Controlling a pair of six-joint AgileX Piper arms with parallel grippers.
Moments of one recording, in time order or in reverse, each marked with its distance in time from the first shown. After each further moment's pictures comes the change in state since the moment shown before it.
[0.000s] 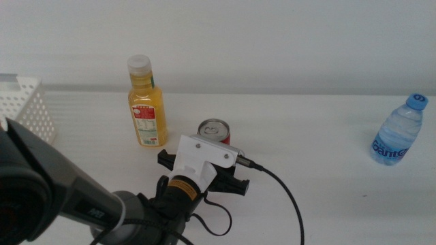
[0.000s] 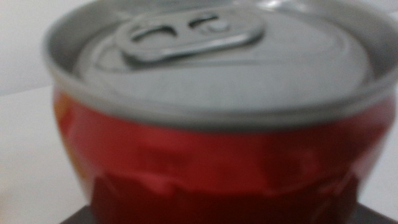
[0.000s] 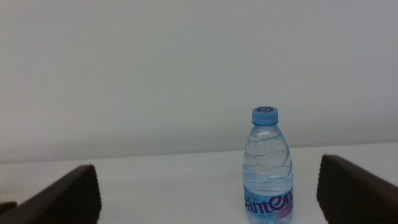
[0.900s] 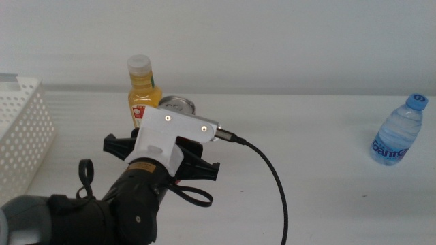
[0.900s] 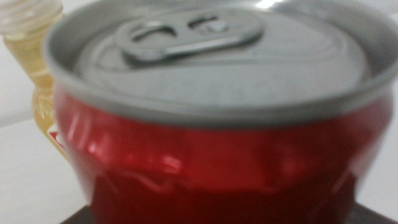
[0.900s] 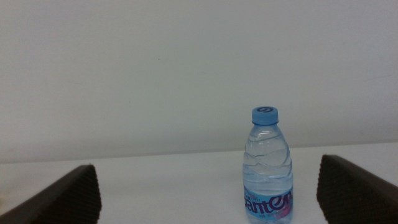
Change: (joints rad) left arm -0.083 -0.454 0.071 -0.707 0.285 0.719; right arm 0.000 0.000 0.000 0.000 0.000 0.000
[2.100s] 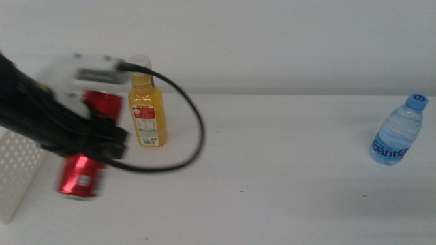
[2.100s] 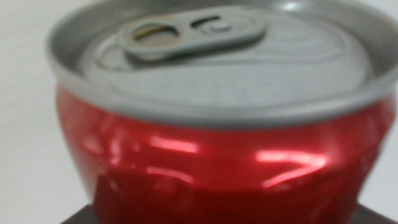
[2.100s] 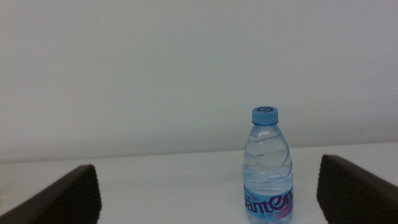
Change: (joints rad) left arm 0.685 -0.237 -0.373 0.769 1.620 -0.515; right arm 0.000 0.000 0.000 0.000 0.000 0.000
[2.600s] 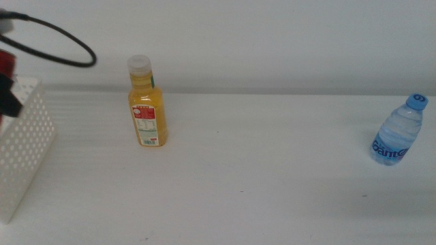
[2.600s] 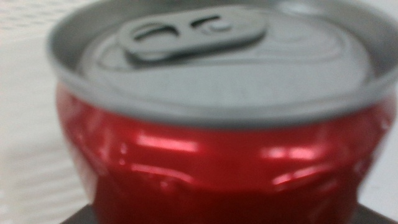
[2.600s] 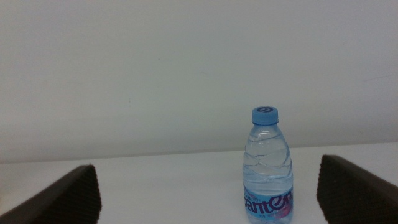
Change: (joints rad) left arm 0.516 0.165 -0.351 -0.007 0.312 0.319; right arm 0.000 0.000 0.000 0.000 0.000 0.000
